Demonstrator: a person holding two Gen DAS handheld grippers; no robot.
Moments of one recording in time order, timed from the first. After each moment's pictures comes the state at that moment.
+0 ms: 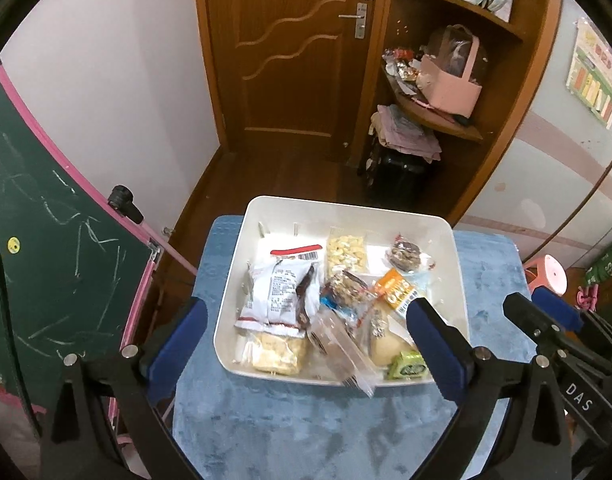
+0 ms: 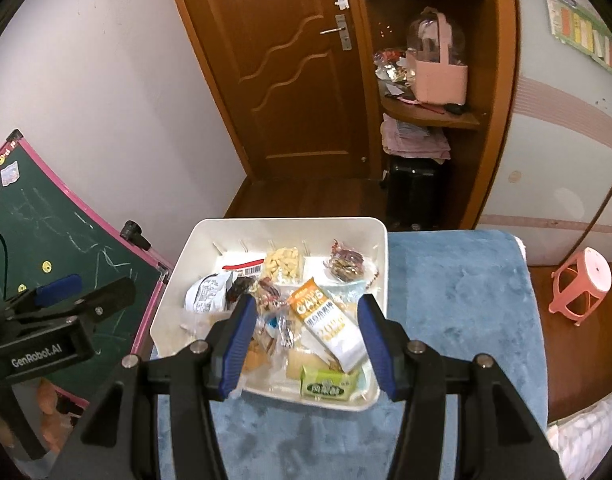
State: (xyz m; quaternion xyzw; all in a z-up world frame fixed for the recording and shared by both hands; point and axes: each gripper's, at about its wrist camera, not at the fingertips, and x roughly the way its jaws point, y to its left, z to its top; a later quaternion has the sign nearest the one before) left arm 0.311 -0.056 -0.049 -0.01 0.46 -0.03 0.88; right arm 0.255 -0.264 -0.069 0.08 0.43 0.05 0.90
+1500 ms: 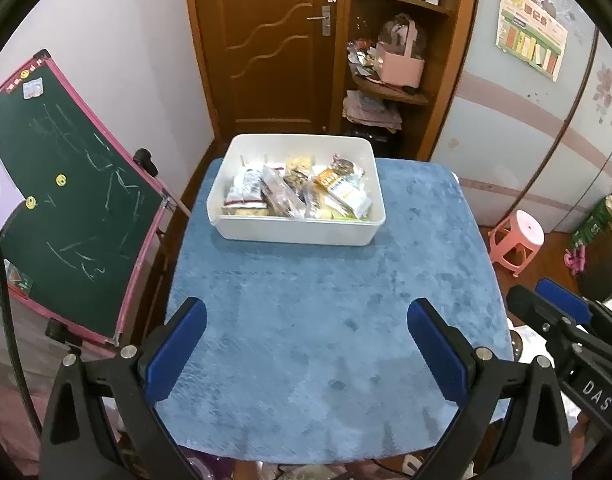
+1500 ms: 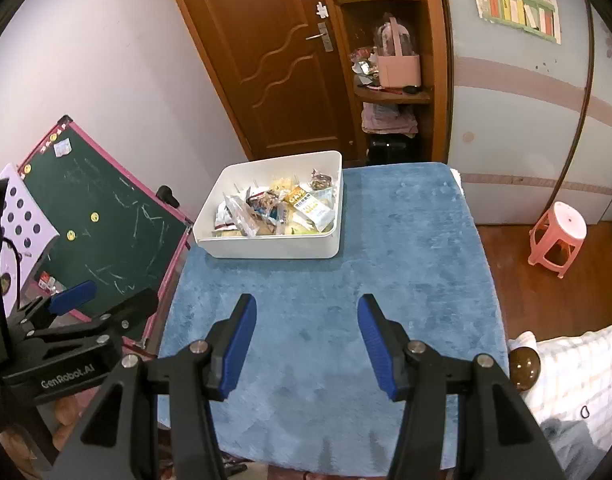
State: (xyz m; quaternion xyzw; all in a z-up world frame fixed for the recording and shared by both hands) left arm 0.047 -0.110 -0.002 0.01 0.47 -0.04 0.88; right arm 0.006 -0.304 -0.022 0.10 0.43 0.04 0.90
